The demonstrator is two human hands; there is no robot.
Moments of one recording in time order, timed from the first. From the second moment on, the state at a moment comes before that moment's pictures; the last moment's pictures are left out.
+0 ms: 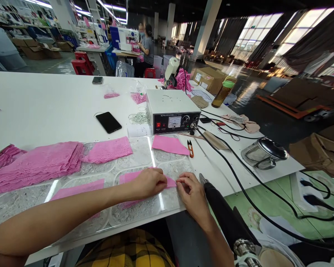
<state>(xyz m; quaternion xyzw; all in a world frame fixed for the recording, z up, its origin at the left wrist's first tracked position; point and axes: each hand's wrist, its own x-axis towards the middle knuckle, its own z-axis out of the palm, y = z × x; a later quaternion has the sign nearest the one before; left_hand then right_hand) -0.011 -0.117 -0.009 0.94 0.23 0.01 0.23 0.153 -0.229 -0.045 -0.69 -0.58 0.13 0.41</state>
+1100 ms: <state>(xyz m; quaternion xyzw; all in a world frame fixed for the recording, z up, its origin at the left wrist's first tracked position) -0.017 -0.112 -0.019 0.92 0.25 0.09 0.30 0.122 -0.223 -0.051 -0.73 -0.55 0.04 0.41</state>
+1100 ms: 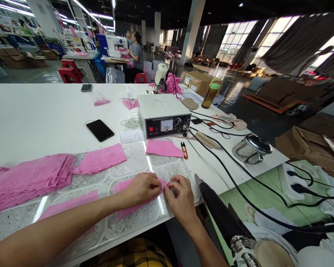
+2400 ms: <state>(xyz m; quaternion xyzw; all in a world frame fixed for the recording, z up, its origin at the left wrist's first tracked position) -0.003 -0.103 -0.014 0.87 0.30 0.03 0.39 0.116 -0.220 -0.063 -0.73 -0.52 0.04 0.44</state>
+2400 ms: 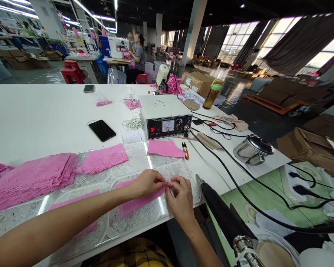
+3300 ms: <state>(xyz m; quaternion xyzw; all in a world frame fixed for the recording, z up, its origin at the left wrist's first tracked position) -0.011 -0.103 -0.007 0.78 0.35 0.09 0.51 0.113 -0.216 -0.060 -0.74 -0.51 0.02 0.44</state>
